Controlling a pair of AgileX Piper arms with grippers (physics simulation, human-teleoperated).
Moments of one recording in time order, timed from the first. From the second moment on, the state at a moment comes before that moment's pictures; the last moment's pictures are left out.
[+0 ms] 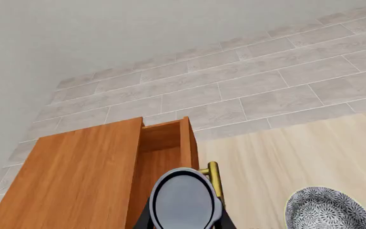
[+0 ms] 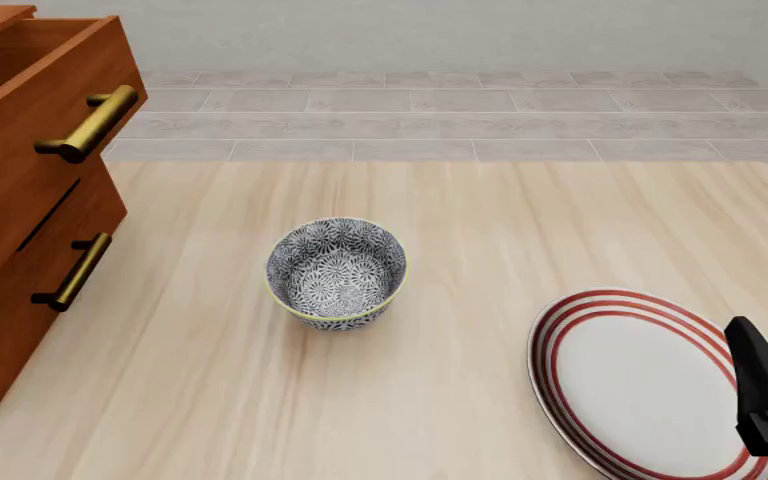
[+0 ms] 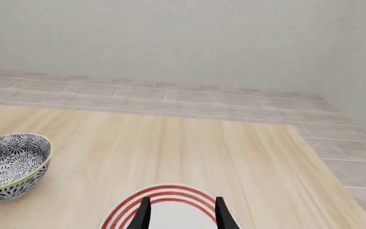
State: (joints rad) left arm 0.02 0.92 -1.18 0.57 0.25; right arm 0.00 0.01 0.00 0.06 -0.08
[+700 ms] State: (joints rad) left arm 0.18 1.05 -1.18 0.52 0.19; right arm 0.00 0.02 0.00 0.06 -0.09
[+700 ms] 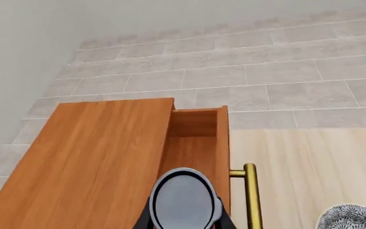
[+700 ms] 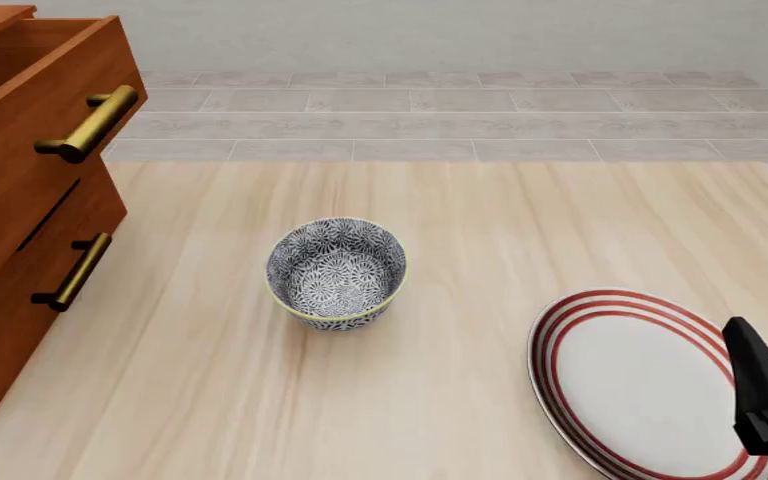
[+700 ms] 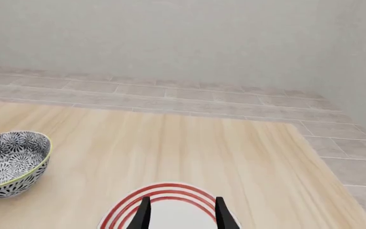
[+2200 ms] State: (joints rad) left arm 0.19 1.07 -1.10 0.47 0.22; right arm 0.00 0.06 0.00 0.04 -0.10
